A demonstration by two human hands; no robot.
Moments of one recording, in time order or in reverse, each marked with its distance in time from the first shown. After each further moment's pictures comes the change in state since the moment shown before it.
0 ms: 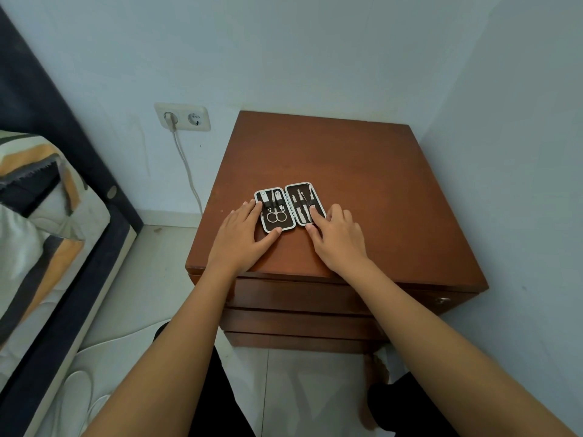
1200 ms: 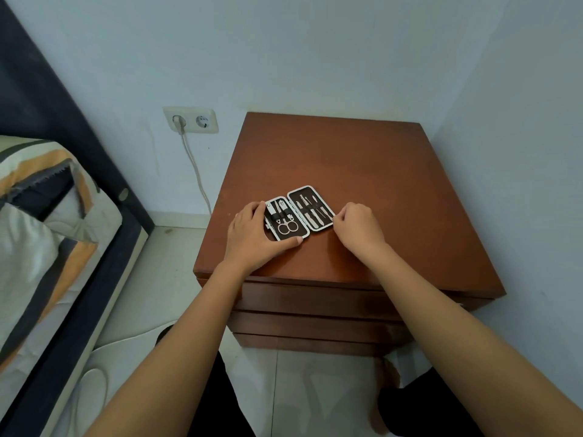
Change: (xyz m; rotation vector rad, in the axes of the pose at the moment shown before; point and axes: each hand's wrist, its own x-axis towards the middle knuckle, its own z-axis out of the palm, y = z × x) left_hand 0.010 0.008 -0.001 -0.117 0.008 -0.134; right_hand 0.030 0.012 -0.017 0.293 -0.062 0.294
